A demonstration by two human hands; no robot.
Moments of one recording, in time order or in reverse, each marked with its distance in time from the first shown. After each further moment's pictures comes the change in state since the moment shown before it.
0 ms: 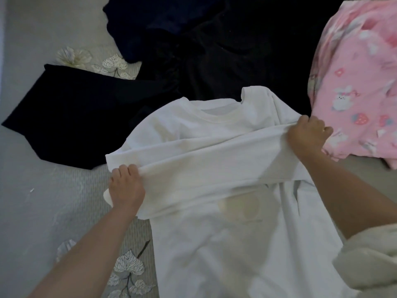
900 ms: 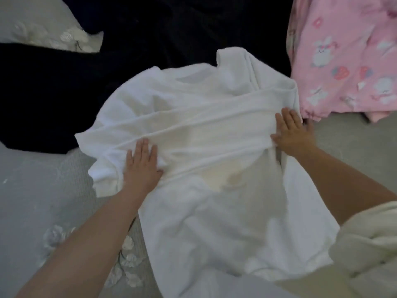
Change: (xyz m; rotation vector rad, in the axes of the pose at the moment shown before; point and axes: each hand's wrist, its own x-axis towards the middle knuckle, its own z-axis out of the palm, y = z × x) left_hand -0.014 0.044 0.056 0.222 -0.361 0.282; right_hand -0.045 0.096 0.059 -0.226 -0.346 -0.342
